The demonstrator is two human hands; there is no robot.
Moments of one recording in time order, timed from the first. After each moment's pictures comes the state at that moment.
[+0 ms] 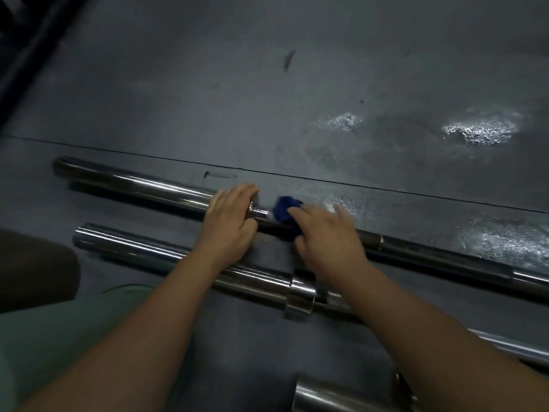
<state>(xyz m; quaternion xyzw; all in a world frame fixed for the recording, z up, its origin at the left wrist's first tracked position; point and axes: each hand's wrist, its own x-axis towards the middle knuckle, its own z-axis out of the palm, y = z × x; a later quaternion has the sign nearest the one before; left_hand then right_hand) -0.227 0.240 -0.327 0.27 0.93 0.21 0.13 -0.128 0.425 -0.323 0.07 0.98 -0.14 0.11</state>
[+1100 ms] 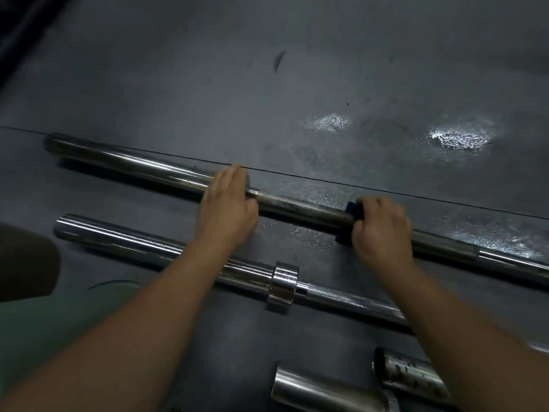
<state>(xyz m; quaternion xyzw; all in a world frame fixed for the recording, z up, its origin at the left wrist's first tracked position) -0.221 0.274 -0.315 0.20 0.95 0.21 0.10 -0.086 0.507 -0.330 0.29 0.95 -0.13 0.01</state>
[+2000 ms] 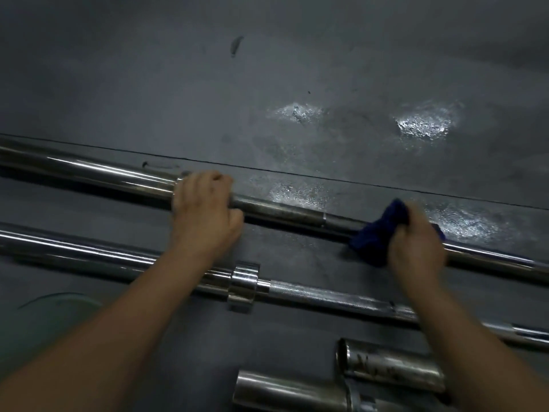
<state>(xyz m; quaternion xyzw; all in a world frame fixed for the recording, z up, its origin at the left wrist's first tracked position) -0.195 0.303 -0.318 0.27 0.95 0.13 0.04 -0.017 0.580 -0.330 0.48 0.84 -0.25 -0.06</state>
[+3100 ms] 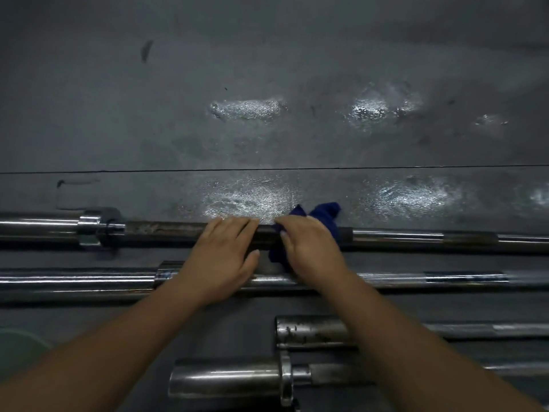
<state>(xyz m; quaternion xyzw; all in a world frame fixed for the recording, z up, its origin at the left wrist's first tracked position) -0.095 0.386 -0.331 0.50 0.85 0.07 0.17 0.011 0.552 -0.322 0.21 0.95 -0.22 0.04</state>
